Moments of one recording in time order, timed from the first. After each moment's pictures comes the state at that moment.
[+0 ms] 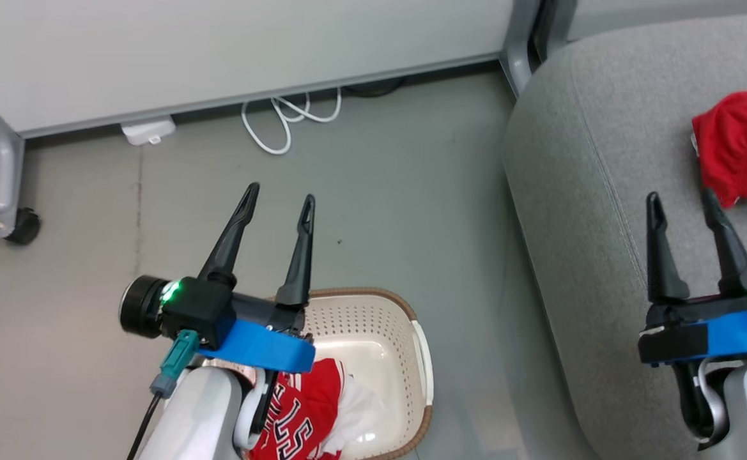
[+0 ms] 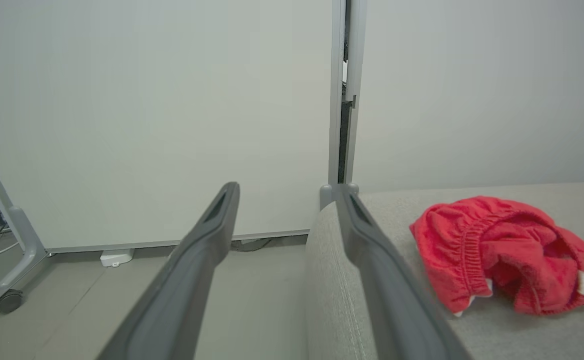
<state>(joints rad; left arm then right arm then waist) -0.30 0.08 -0.32 0.19 -0.18 -0.05 -0.26 -0.25 -0.17 -0.07 0.18 0.20 0.13 -0.26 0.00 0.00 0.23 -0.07</state>
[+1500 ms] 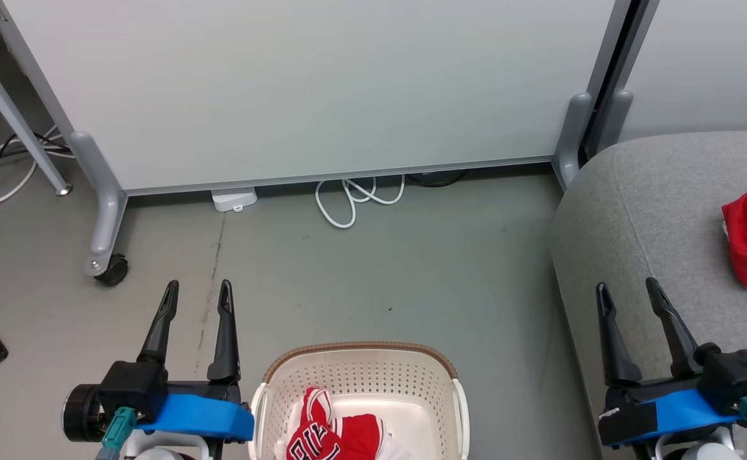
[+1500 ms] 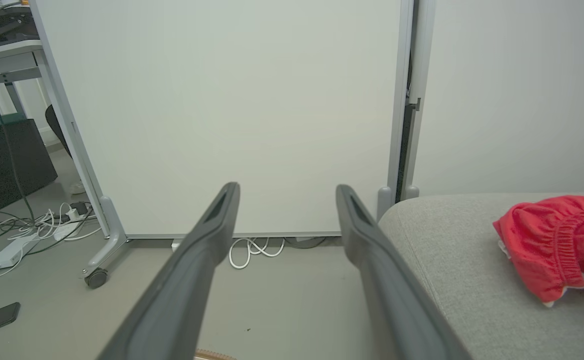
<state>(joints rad) -0.07 0.05 -0.08 0.20 -0.14 -0.09 -0.26 -0.06 -0.06 -0.04 0.16 0.12 0.13 -0.26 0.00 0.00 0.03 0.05</state>
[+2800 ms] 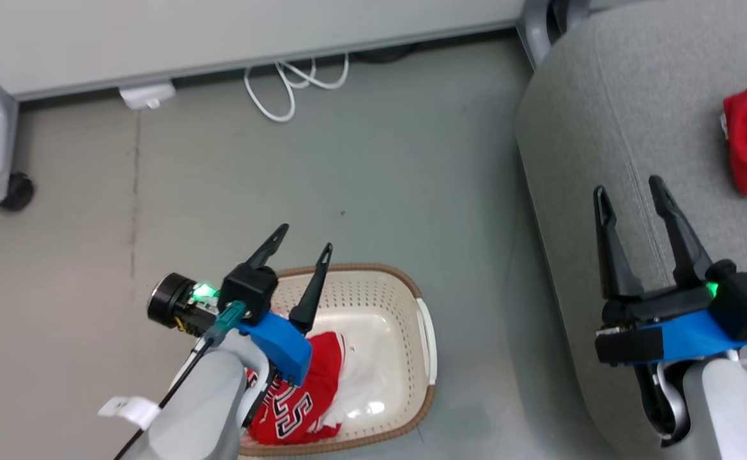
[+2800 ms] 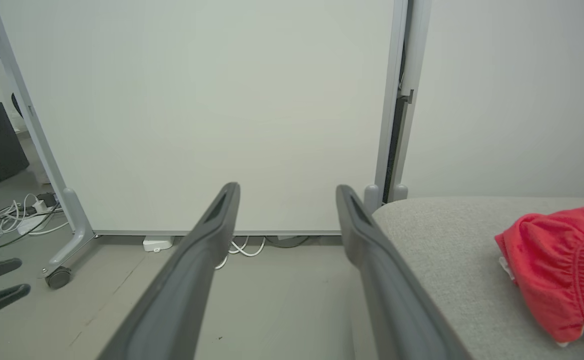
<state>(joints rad) -0.48 0.14 -0.48 0.64 -0.18 -0.13 -0.26 -0.25 -0.10 0.02 0.10 0.14 0.13 -0.26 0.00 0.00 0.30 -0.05</state>
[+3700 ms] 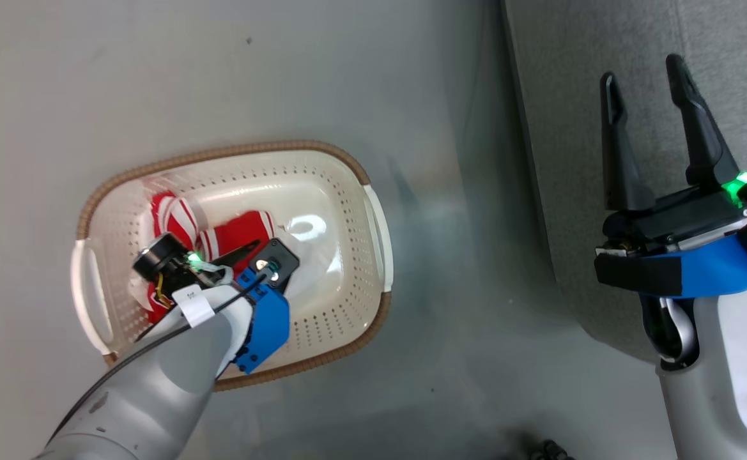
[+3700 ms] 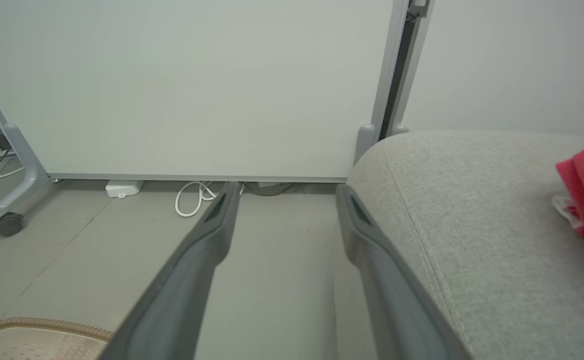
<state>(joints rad) -0.85 0.16 -1.08 1.19 -0.35 -0.13 -0.09 -0.46 -0.12 0.06 0.02 0.16 0.13 -0.26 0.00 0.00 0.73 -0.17</state>
